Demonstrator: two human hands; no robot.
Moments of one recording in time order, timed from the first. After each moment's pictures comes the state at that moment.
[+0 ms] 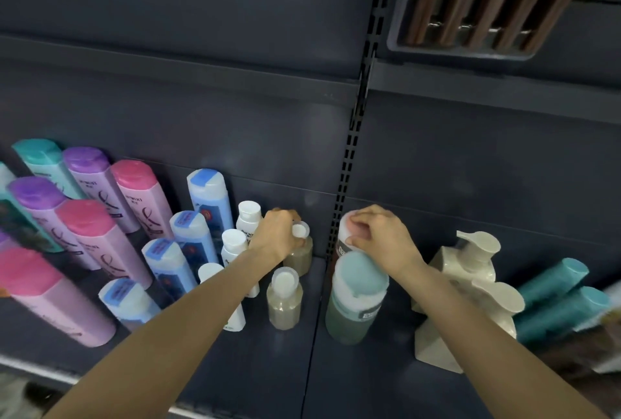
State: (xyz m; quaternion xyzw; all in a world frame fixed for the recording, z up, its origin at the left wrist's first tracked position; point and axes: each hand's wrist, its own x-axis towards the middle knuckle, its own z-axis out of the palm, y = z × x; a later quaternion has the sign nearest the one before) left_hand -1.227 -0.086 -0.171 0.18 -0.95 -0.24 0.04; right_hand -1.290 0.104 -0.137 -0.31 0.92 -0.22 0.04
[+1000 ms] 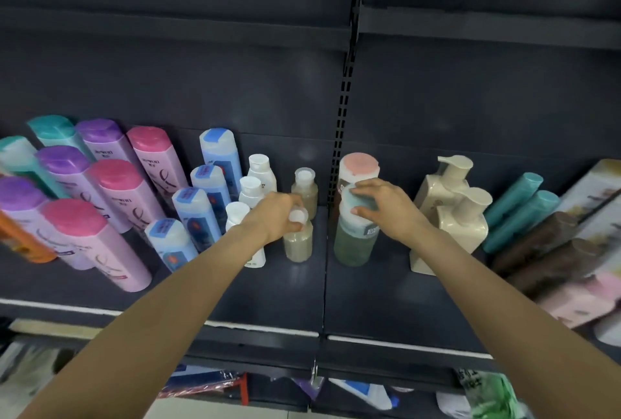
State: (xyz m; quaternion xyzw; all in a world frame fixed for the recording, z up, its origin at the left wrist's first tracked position) left_hand -1.134 -0.080 -0.167 0.05 -0.98 -0.21 -0.04; right_hand -1.196 0.135 -0.132 -0.30 0.93 -0.22 0.08
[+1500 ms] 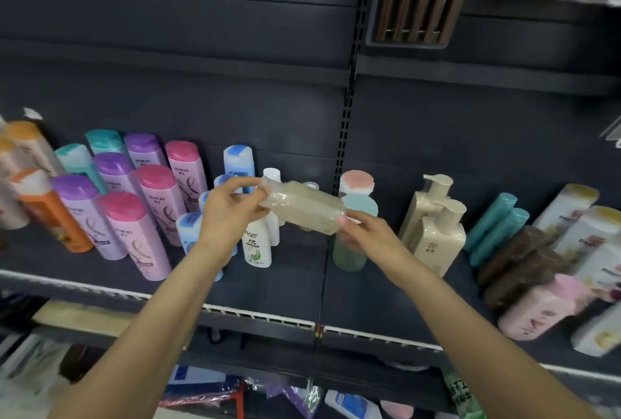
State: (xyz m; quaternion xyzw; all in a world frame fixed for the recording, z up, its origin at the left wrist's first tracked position) left_hand -1.010 -0.056 -0.077 0.22 -0.68 -0.66 0.25; right_hand -1.095 0.146 -0.100 -0.17 0.78 -0.56 0.23
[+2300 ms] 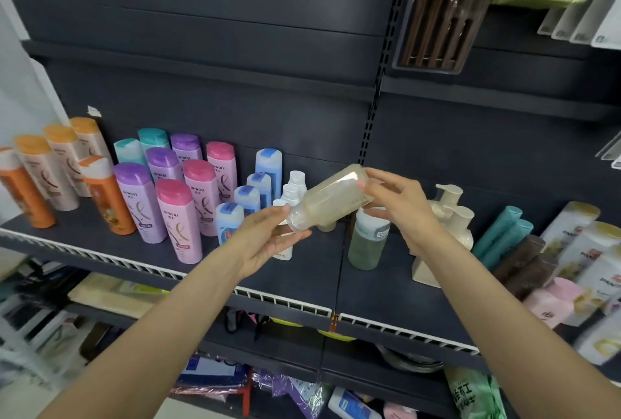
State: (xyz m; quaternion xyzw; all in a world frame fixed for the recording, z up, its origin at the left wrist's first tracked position) left_hand -0.953 -0.049 -0.081 0.21 -0.46 -0.86 0.06; right_hand -1.045 0.143 -0.025 -0.21 0.73 -0.63 0.13
